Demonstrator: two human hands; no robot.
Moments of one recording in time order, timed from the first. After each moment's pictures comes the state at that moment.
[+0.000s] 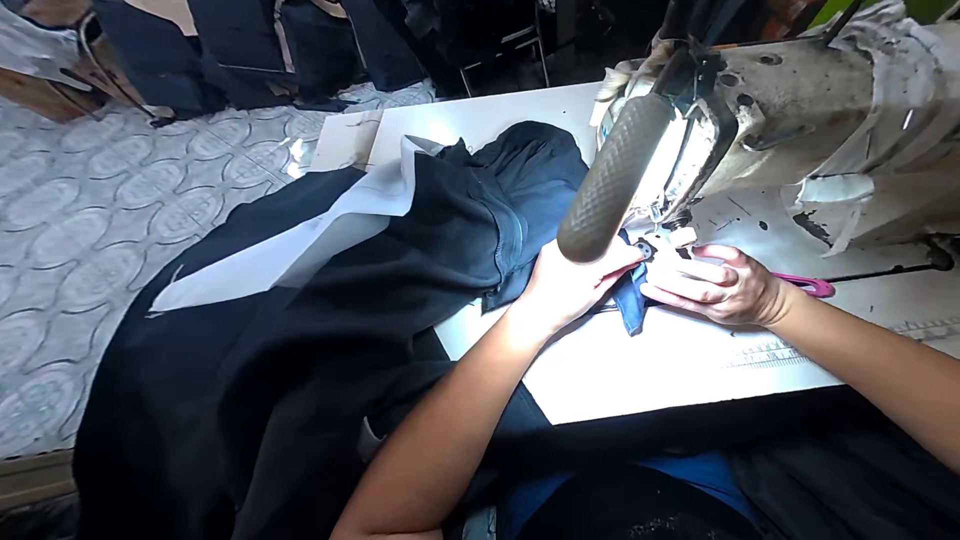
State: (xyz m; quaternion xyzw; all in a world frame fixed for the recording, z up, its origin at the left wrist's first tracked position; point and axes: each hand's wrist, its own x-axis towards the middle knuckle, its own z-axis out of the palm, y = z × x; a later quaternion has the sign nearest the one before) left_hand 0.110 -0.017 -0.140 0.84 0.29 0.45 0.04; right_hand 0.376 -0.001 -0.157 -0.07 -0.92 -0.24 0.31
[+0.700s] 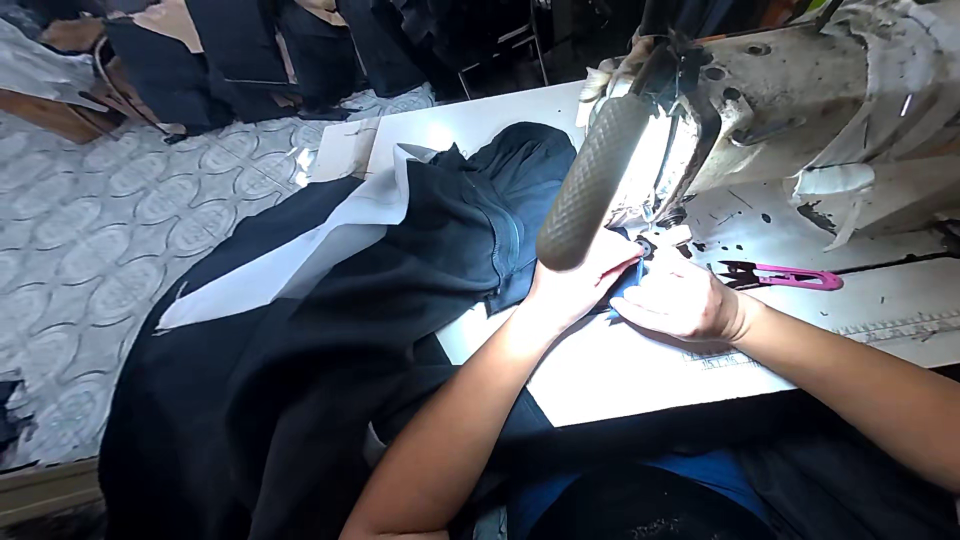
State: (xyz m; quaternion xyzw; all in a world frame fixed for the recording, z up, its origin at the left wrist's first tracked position) left_hand 0.119 -0.015 -0.139 0.83 0.29 0.47 0.02; right_hand 0.323 -0.018 -0.155 -0.08 -0.92 -0.17 0.35
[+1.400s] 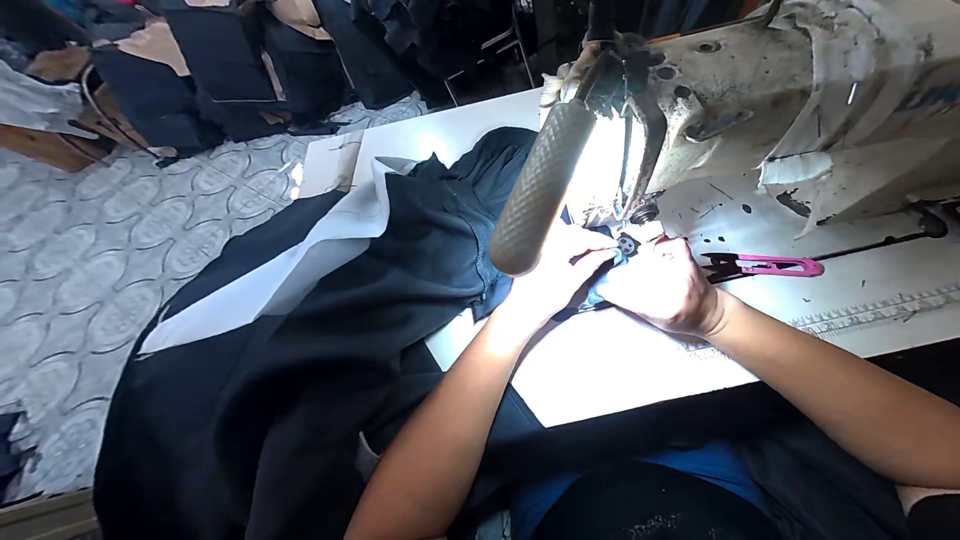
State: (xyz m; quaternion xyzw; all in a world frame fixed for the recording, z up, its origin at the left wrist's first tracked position) left_hand 0.115 -0.017 -0.129 0.81 0.33 0.46 0.15; right_hand 0.317 -0.025 -0.158 -0.18 -0.88 -0.18 0.41
